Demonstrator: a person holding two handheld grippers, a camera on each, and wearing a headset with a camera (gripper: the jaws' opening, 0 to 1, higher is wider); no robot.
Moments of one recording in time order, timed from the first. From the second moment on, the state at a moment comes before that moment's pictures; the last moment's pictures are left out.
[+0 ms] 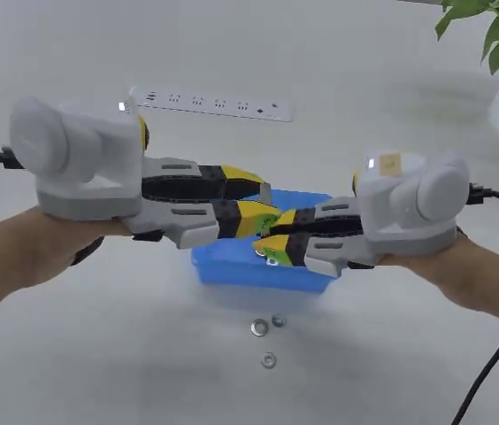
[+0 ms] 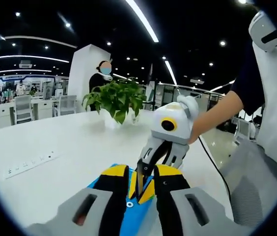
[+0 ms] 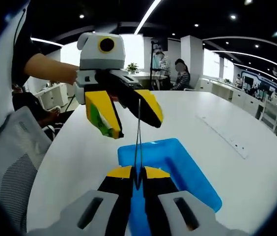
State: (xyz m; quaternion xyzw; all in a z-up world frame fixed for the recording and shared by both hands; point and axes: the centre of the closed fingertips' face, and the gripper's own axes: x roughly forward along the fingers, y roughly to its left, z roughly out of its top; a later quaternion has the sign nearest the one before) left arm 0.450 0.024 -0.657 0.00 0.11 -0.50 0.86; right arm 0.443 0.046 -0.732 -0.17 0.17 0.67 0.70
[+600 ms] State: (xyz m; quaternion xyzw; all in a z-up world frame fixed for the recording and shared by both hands) left arm 0.439 0.015 -0.649 0.13 0.07 -0.52 0.84; right arm 0.441 0.052 -0.724 -0.23 0.14 0.66 0.70
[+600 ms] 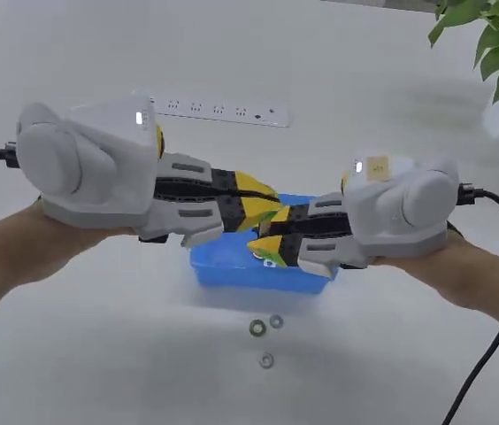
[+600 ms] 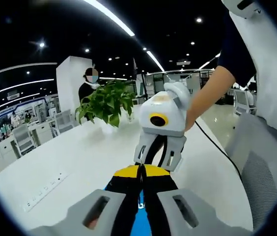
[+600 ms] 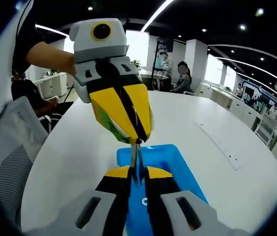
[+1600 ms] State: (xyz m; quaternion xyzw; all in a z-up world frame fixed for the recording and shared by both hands) left arm 0.394 0.034 -0.595 0.14 0.03 -0.46 0.87; right arm 0.400 -0.012 -0.692 -0.23 0.13 0.61 0.74
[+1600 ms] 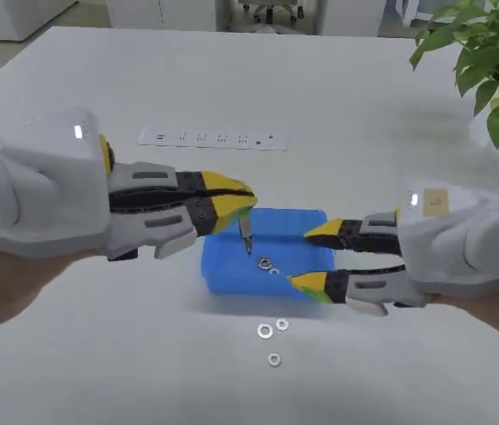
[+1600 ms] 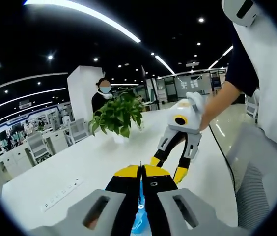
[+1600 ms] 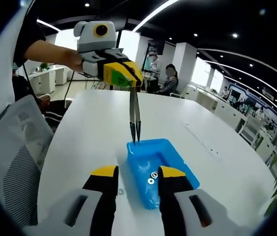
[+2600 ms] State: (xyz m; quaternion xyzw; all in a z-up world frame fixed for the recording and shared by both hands) left arm 0.333 -0.010 -0.651 0.10 0.05 -0.49 0.87; right arm 0.327 -0.066 -0.730 -0.18 0.19 0.62 0.74
